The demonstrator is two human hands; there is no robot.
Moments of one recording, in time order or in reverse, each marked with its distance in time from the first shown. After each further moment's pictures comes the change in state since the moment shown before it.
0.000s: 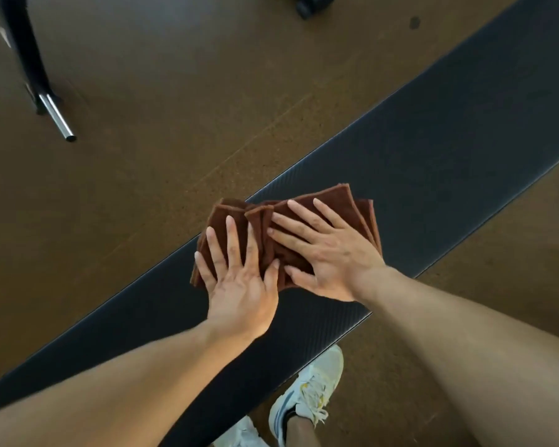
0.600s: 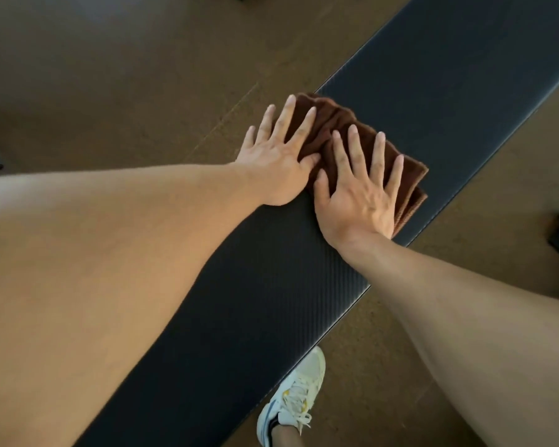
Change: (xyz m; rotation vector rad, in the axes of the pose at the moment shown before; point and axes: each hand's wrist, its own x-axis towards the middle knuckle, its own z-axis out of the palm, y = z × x) left_hand 0.177 0.167 -0.062 0.269 -0.147 0.462; right_hand -0.009 0.089 -0.020 0.201 0.282 0.970
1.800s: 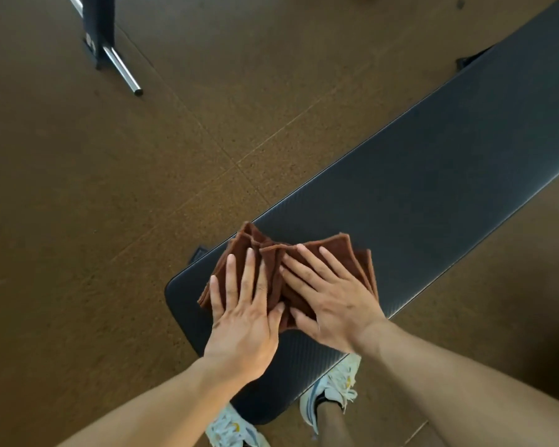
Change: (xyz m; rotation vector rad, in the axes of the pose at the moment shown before) left_hand -0.472 -0.227 0.214 -0.214 0.049 -0.288; right_hand -0.344 -0.230 0.115 -0.210 -0.269 -0.890
